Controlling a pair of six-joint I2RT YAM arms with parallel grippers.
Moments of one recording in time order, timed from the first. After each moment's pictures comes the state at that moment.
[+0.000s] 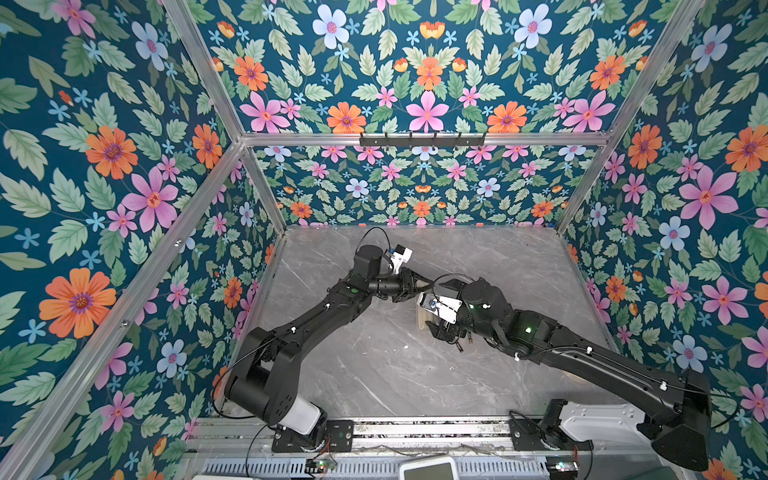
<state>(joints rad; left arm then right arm) -0.53 1.52 1.01 0.11 0.90 -0.99 0.92 1.20 1.04 -0.38 0.15 -0.54</state>
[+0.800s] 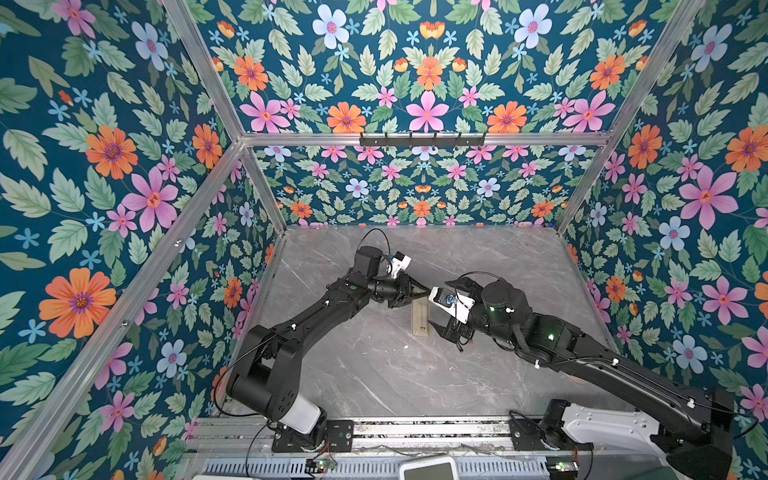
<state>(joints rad) -0.50 1.54 1.02 -0.05 0.97 -0.93 0.93 1.08 1.03 -0.39 0.03 -0.40</state>
